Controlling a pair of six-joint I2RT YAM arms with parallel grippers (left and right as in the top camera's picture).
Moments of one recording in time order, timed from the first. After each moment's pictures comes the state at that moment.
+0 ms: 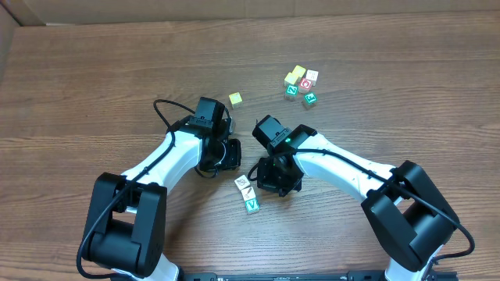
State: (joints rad) left arm -0.28 1.75 0.99 -0.61 0.31 -0.34; right arm 0.74 1.90 1.23 -0.81 -0.32 0.84
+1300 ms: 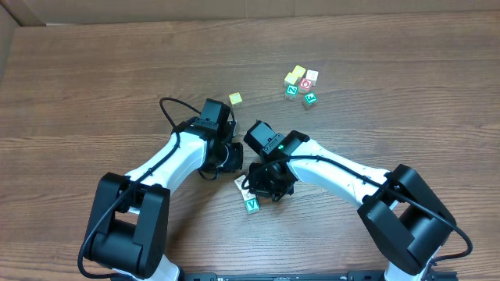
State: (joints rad) left arm -0.31 1.75 0.99 -0.64 0.25 -0.30; right arm 0.79 1.90 1.23 -0.77 -0.36 0.83
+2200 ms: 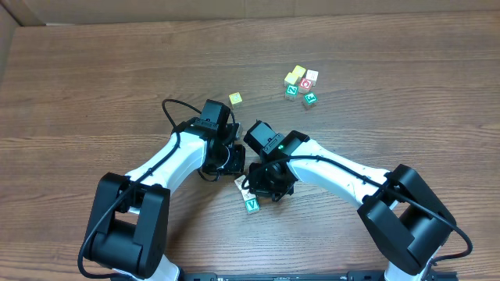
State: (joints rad) left arm -0.31 1.75 0.99 -0.65 0.32 -0.25; right arm 0.79 1.90 1.23 -0.77 -0.36 0.83
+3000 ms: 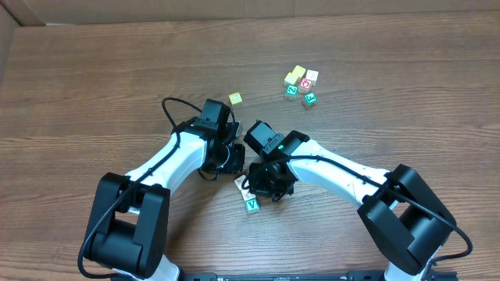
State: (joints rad) left arm -0.31 1.75 0.99 -0.64 0.30 -0.24; right arm 0.79 1.90 1.23 -0.77 -0.36 0.83
